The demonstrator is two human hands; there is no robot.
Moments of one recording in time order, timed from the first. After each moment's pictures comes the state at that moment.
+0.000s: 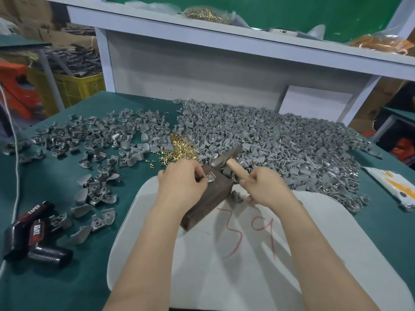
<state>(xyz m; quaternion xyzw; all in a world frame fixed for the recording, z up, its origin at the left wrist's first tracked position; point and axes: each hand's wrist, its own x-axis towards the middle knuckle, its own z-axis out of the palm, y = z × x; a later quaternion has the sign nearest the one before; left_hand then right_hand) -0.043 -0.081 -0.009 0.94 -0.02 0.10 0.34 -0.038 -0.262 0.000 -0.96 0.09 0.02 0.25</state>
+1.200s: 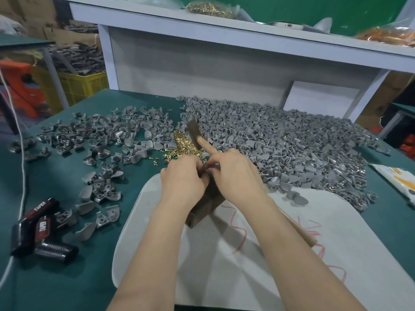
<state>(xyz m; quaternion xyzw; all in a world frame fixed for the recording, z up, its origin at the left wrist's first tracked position) -0.044 -0.080 -0.008 0.93 0.00 0.10 0.34 -0.047 -0.194 0.015 -0.98 -0.09 -0.11 0.14</state>
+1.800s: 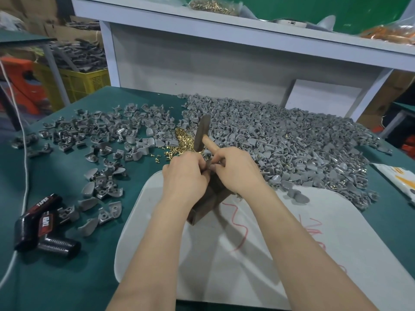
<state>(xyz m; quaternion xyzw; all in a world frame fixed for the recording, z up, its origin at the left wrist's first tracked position) -0.045 -0.081 -0.008 0.93 -0.01 0.11 0.34 -0.036 -0.195 0.016 -0.97 -0.06 -0.06 0.22</state>
